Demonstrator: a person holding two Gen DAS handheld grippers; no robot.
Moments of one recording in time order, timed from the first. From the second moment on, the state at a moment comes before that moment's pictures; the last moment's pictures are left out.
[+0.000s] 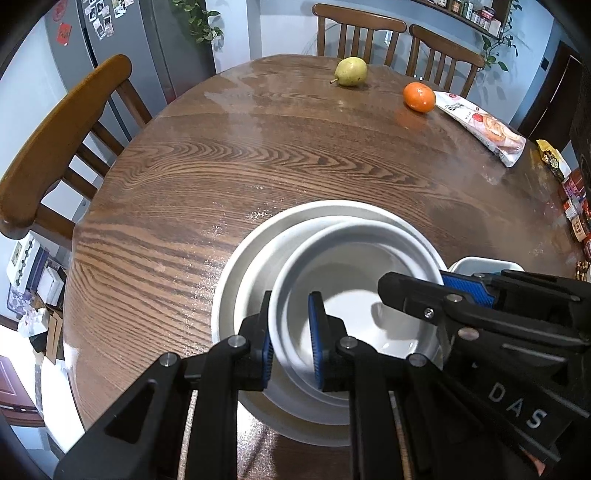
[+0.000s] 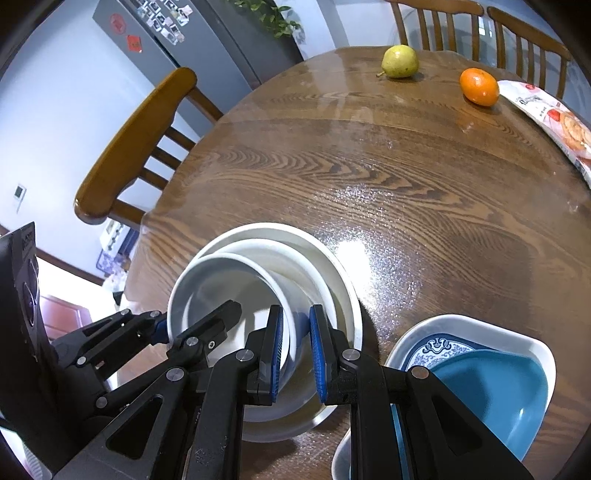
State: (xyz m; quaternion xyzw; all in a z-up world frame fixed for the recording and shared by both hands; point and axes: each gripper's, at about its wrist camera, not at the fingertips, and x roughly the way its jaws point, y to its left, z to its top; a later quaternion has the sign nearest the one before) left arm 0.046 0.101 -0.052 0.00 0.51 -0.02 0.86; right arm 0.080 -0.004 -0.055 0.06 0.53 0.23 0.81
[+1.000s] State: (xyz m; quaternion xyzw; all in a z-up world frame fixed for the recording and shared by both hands) left arm 0.049 0.097 -0.057 0.01 0.52 -0.03 0.86; right arm 0.080 0.005 -0.054 0.02 0.54 0.21 0.82
